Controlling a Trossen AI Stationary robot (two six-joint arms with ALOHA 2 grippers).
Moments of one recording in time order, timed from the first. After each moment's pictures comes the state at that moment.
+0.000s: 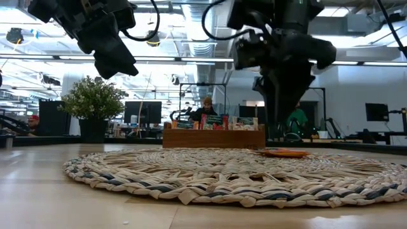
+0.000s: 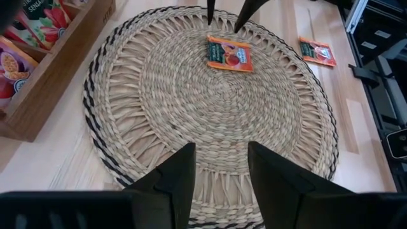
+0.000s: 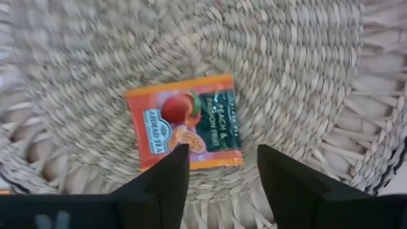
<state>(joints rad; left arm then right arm) -0.10 1.05 0.60 -0.15 -0.02 -0.37 0.12 1.79 1.22 -0.79 -0.06 0.05</state>
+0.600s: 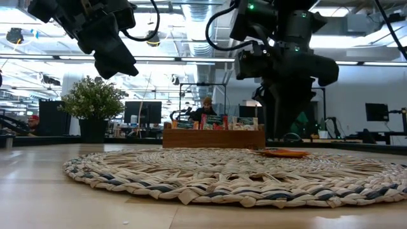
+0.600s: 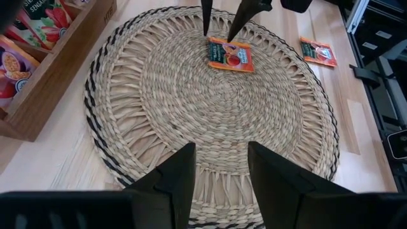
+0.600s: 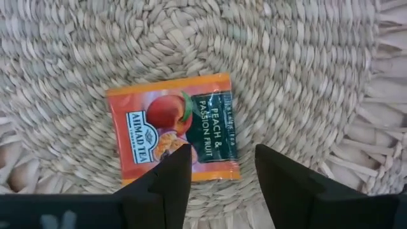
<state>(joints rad) -0.10 1.05 0.60 -0.15 -0.02 -0.37 0.11 1.79 1.13 -0.66 -0.05 0.01</state>
